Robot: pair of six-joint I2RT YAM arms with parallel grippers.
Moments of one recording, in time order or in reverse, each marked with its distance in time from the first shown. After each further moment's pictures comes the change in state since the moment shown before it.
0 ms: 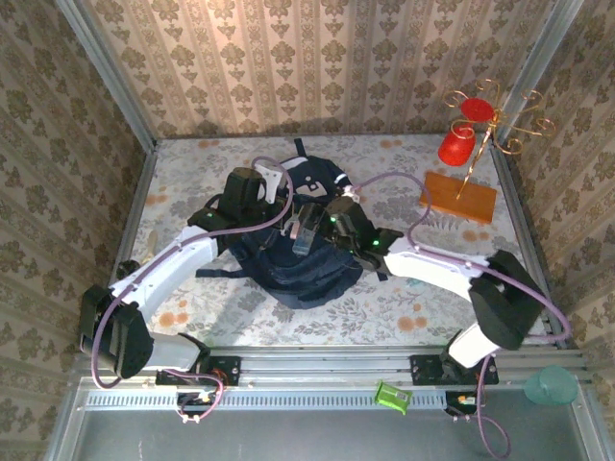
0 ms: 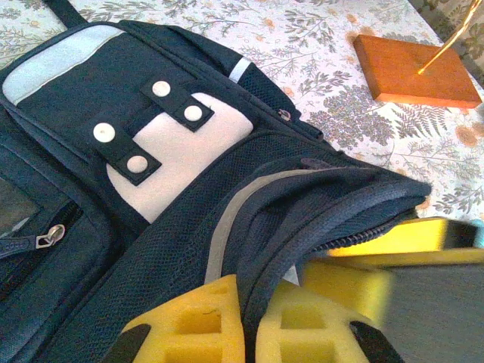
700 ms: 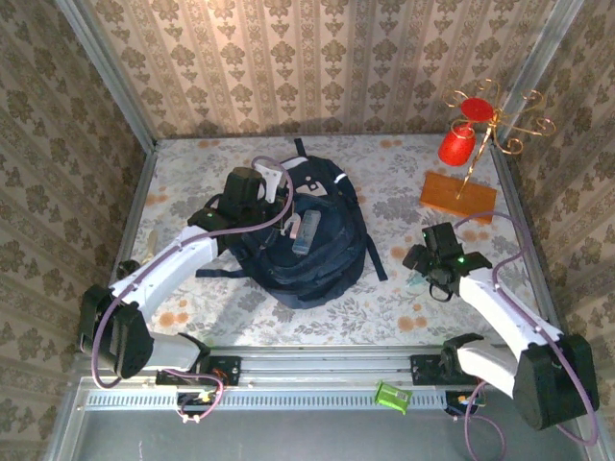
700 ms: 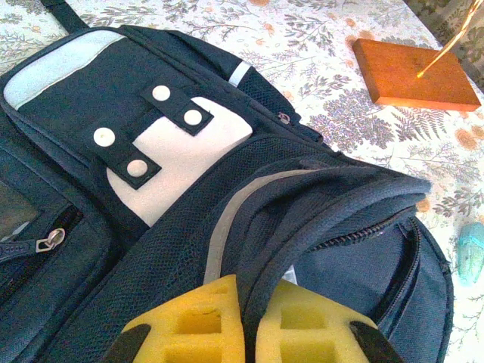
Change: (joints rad) left arm 0.000 0.000 -0.001 0.013 0.001 0.000; right arm -0.552 -0.441 -0.387 -0.672 -0.031 -0.212
